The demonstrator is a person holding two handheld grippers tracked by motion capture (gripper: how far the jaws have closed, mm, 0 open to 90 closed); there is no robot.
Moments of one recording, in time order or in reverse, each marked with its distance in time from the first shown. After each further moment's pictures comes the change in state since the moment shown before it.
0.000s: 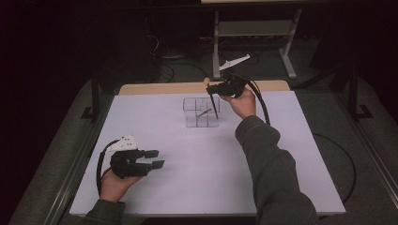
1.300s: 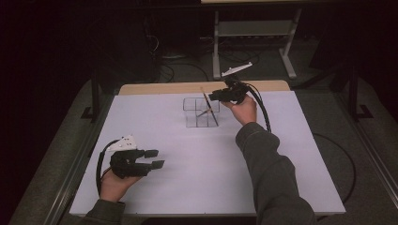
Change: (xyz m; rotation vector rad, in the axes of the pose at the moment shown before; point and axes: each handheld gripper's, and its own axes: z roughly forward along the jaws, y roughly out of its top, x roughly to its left) left arm -0.001 0.000 0.000 0.003 0.006 -0.008; right arm -0.004 -0.024 0.006 0.019 -0.046 0.094
